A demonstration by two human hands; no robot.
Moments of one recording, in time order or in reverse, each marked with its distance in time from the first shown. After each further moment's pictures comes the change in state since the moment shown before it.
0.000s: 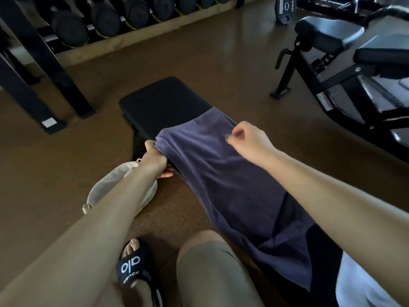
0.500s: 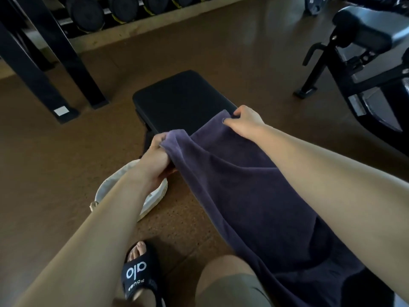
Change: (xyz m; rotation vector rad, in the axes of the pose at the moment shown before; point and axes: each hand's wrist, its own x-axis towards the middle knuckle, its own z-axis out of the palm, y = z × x) left_hand 0.033 -0.013 -0.032 -0.438 -0.194 0.142; right_hand 0.139 -0.029 0.053 -0.022 -0.081 0.044
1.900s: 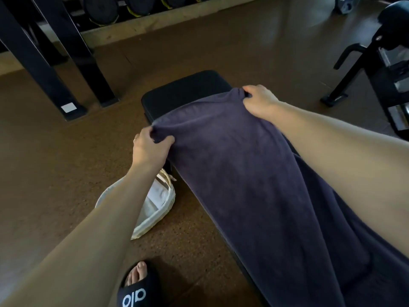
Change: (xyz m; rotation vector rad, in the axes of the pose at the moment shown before) left_hand 0.112 0.000 -0.041 0.421 0.409 0.212; right_hand 0.139 -0.025 0.010 -0.233 -0.027 -0.178
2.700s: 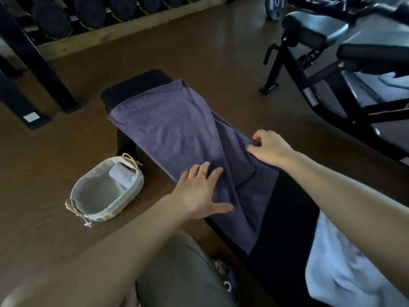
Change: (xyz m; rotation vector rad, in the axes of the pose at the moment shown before) left_hand -0.281 0.043 0.063 0.939 -0.794 0.689; right_hand -0.303 0.129 -0.057 -0.063 -0.057 0.242
